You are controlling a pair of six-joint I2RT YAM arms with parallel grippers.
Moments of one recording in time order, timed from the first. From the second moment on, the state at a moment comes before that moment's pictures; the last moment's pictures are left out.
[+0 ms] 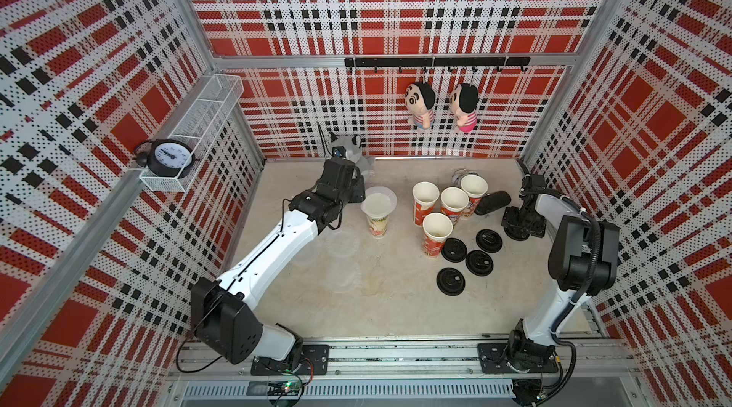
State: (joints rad) left arm -0.49 1.44 1.34 -0.50 -0.28 -0.36; right arm -0.23 1.86 1.31 -0.74 0.15 0.20
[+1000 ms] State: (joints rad) left arm -0.50 1.46 1.34 -0.48 -0.30 -0.35; right arm -0.28 1.92 1.31 -0.65 0.07 0.20
